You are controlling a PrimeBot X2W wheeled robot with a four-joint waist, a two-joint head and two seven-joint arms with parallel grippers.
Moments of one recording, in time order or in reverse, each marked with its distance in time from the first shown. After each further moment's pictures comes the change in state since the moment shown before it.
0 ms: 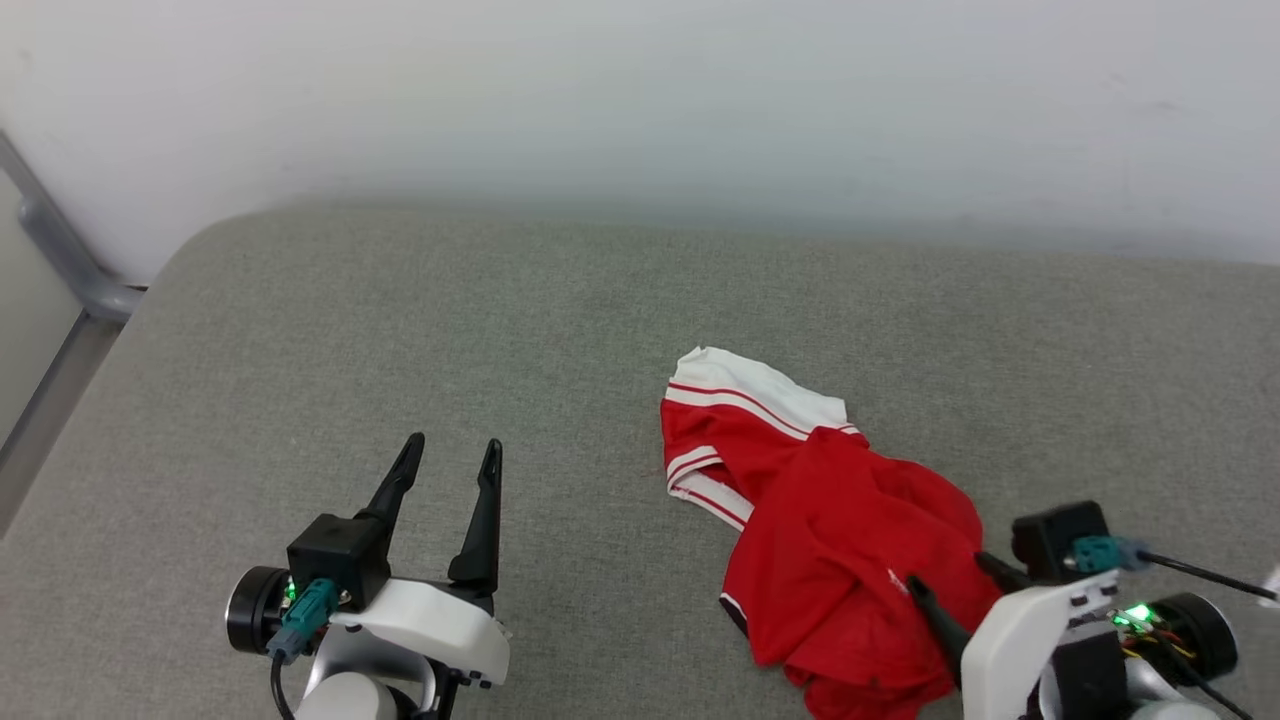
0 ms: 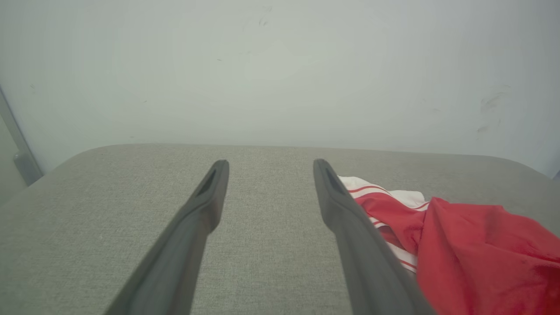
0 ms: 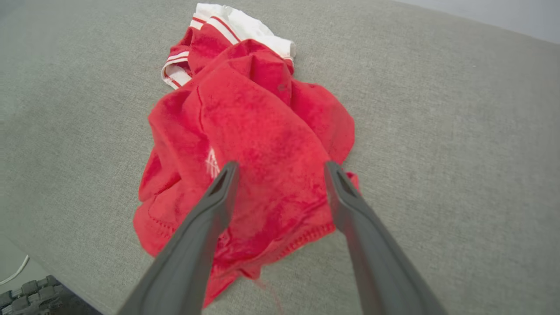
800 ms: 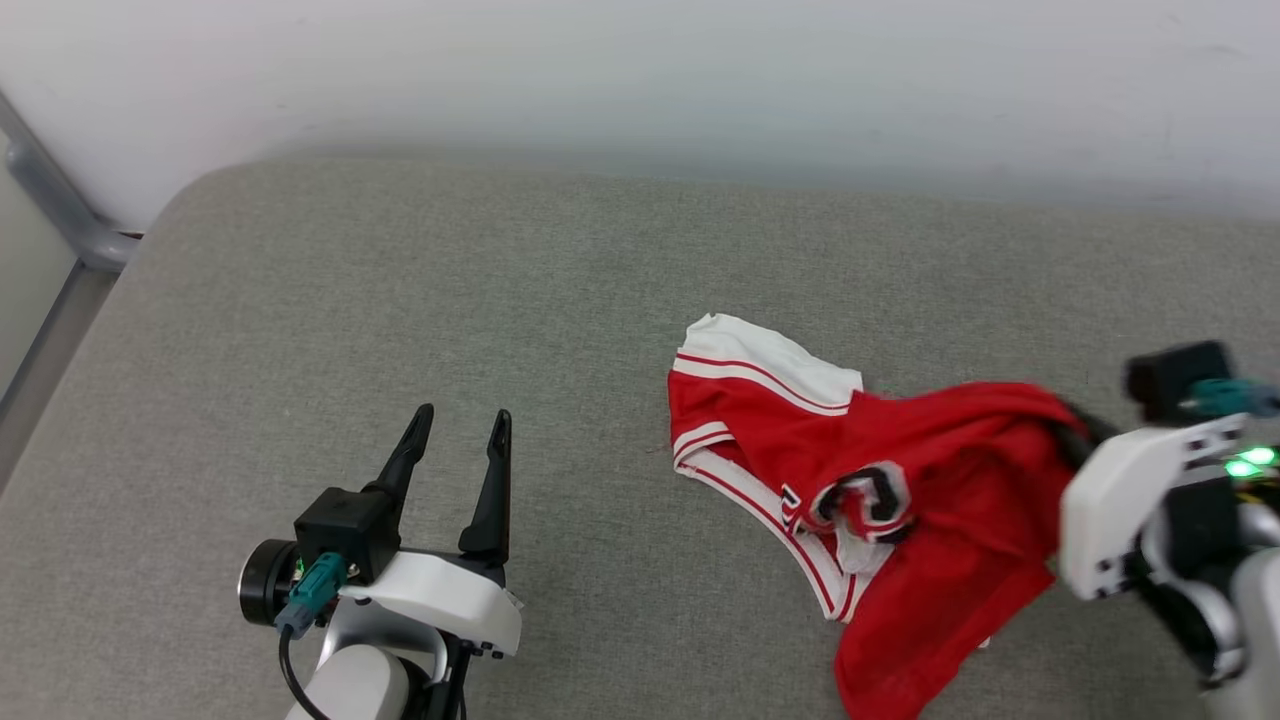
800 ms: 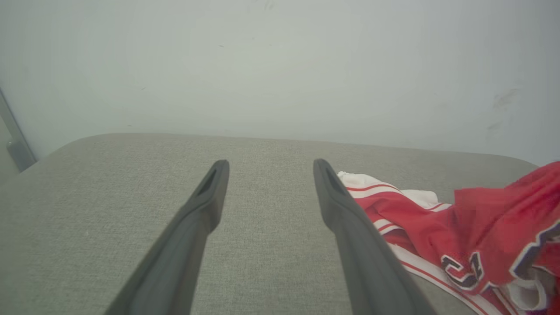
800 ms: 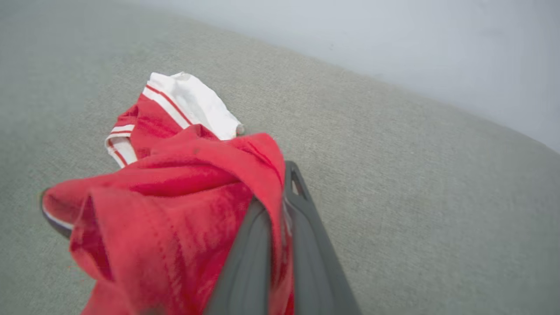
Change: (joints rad) left arm -0.042 -0.072 0.059 0.034 0.056 -0.055 0.000; right arm -0.278 -0.146 0.018 0.086 0.058 0.000 0.005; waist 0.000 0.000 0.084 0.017
